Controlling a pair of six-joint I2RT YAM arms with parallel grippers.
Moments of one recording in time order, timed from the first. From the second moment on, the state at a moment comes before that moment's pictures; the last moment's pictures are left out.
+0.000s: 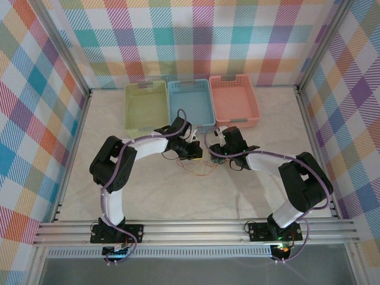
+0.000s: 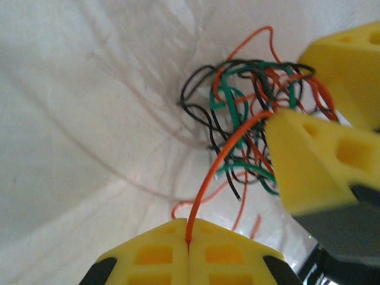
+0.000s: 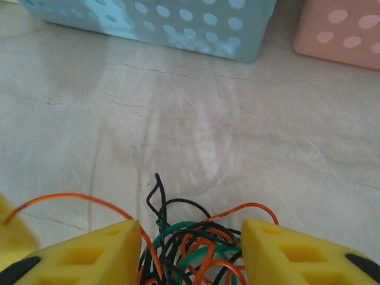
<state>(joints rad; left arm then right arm) -0.60 1.90 1.22 -0.34 0.57 -0.59 0.54 1.59 0.78 0.03 -0.03 0.15</state>
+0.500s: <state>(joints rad) -0.63 1.45 0.96 -0.18 0.57 -0.66 0.54 1.59 0.78 0.03 -0.06 0.15</state>
